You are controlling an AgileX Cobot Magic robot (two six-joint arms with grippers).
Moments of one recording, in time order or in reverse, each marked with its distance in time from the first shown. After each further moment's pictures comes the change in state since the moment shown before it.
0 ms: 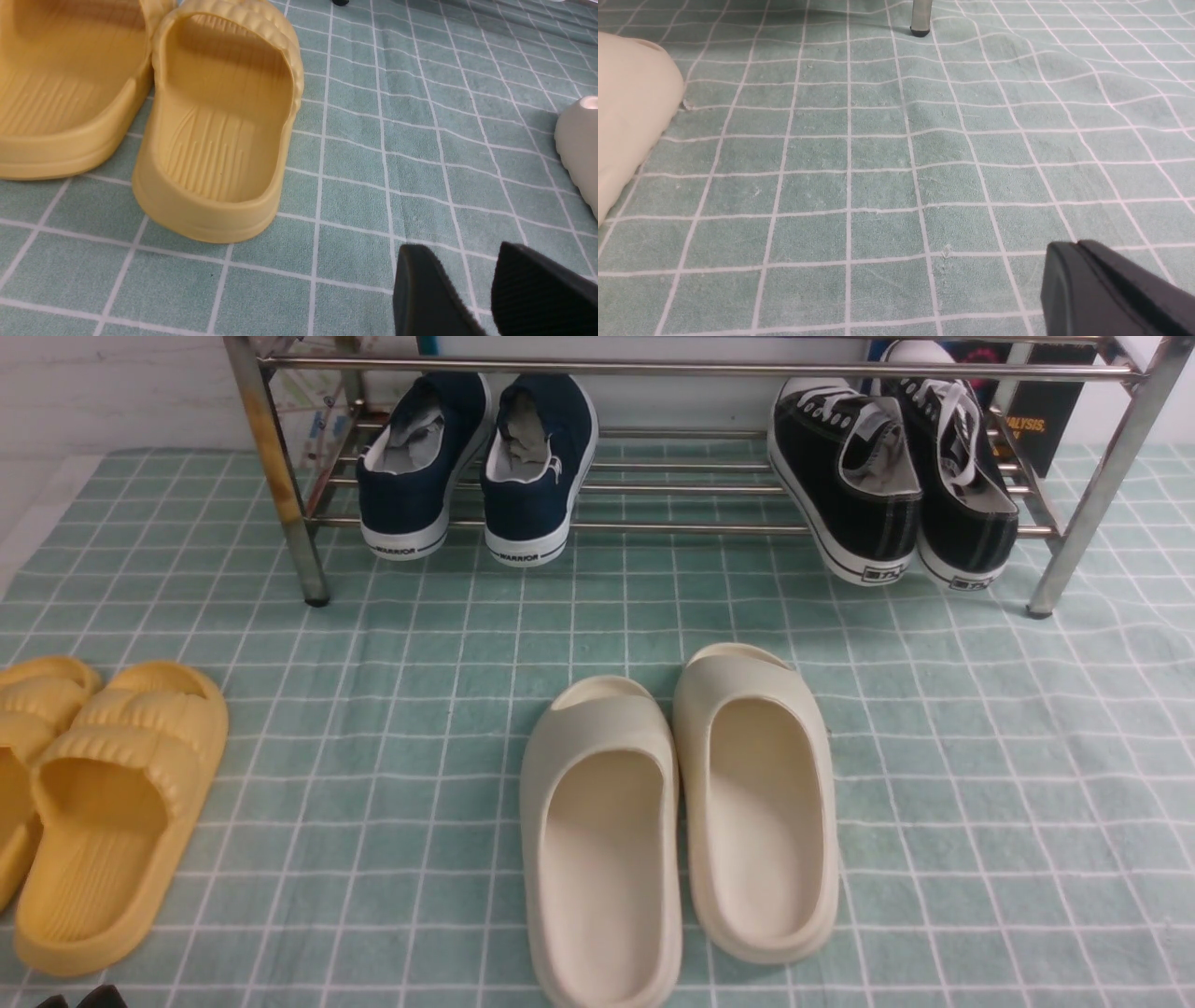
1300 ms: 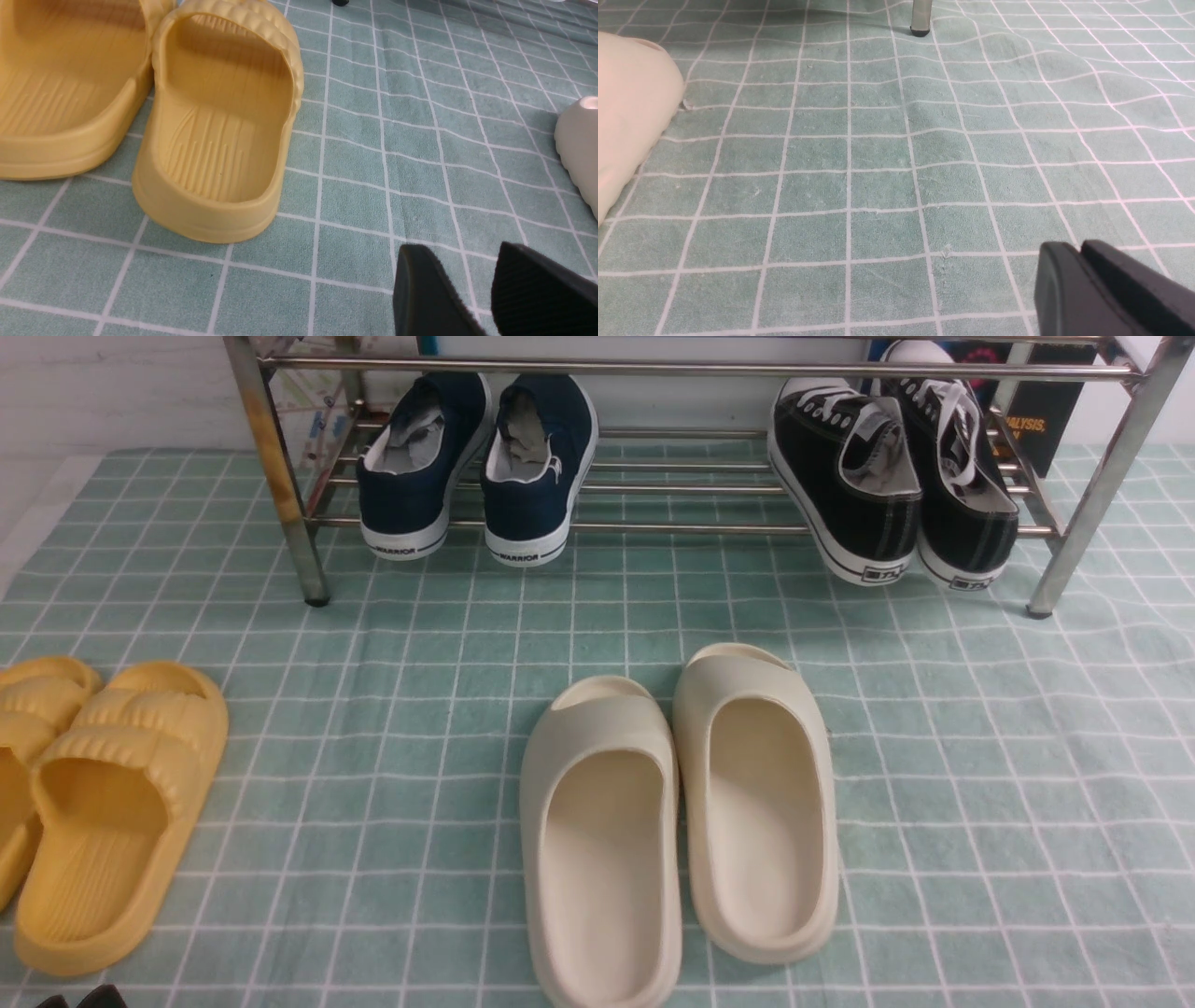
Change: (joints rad) right arm 0.000 0.000 0.000 0.000 0.001 0.000; left arm 0.000 0.000 0.000 0.000 -0.001 0.000
